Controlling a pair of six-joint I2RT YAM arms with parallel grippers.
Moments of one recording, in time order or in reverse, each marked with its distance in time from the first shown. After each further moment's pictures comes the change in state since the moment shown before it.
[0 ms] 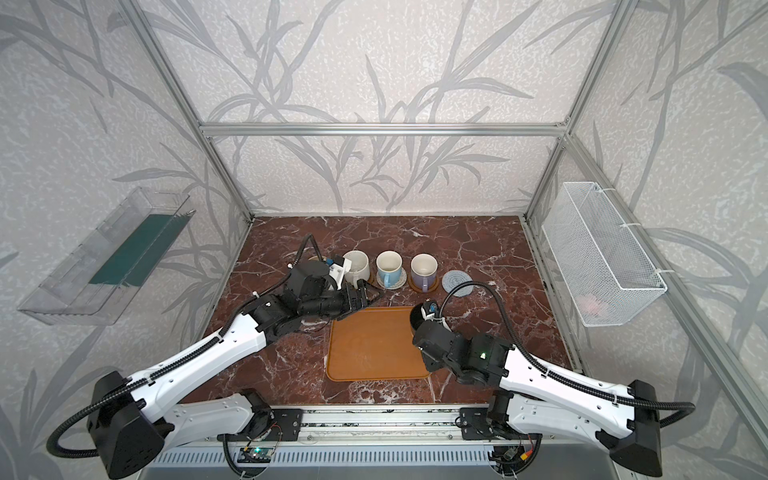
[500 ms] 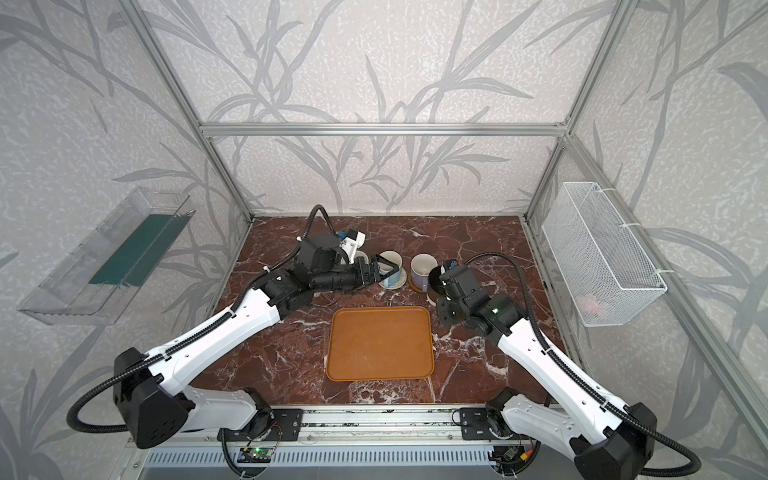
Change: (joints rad) left arm -0.001 0.182 0.296 -0.049 0.037 0.053; right arm -0.488 0.135 0.186 0.038 -0.209 -0.287
